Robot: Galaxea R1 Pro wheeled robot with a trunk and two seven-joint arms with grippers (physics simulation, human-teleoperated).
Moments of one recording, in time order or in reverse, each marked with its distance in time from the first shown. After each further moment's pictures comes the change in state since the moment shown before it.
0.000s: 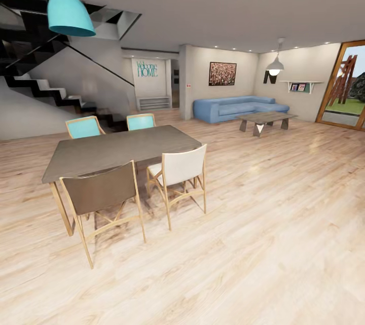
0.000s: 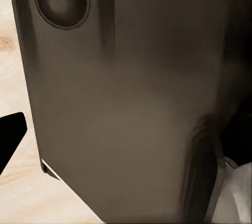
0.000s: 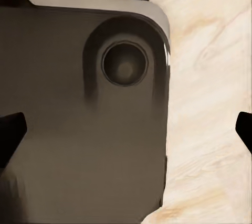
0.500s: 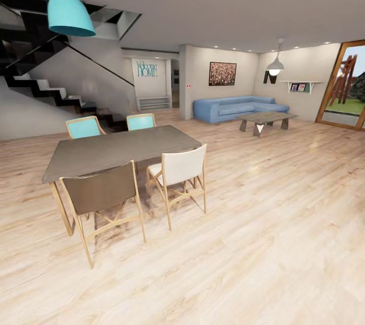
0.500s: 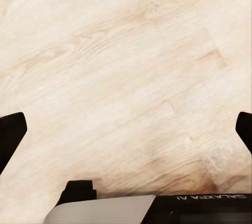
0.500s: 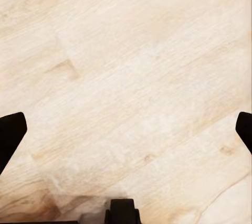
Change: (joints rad) left arm 0.038 -0.025 0.008 -0.639 -0.006 0.002 0.001; right arm -0.055 -0.016 0.000 -0.470 -0.001 -0.008 -0.006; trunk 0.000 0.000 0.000
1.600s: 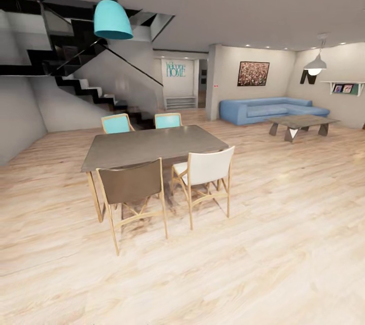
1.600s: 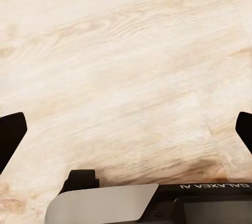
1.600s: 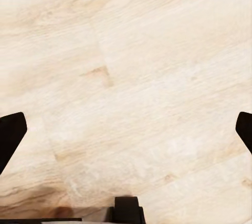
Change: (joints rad) left arm 0.001 0.007 0.002 0.032 0.001 -0.002 -0.002; right arm 0.005 0.011 0.004 0.000 0.005 -0.001 -0.002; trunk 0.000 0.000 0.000
